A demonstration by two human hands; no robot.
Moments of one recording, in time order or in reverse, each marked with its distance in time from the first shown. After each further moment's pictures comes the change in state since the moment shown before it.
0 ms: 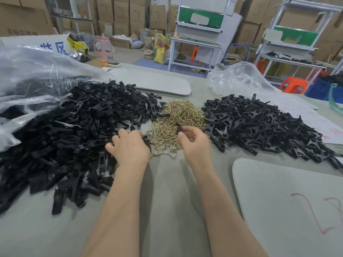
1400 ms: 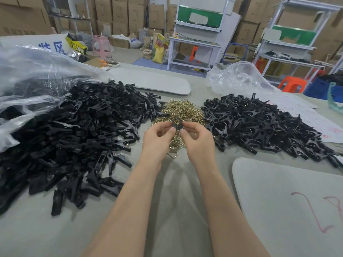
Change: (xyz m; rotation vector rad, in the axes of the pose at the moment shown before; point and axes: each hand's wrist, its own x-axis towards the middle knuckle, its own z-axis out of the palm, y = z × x) left_hand -0.018 0.040 0.007 -1.299 -0.257 0.106; right_hand 0.001 -0.008 -0.008 -0.007 0.035 -0.180
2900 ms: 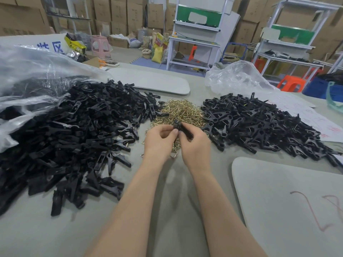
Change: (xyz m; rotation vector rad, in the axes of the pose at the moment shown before) left_hand 0.003 -0.005 0.002 0.163 0.009 -0.007; right_hand -0.007 -0.002 0.008 -0.247 0.065 -0.071
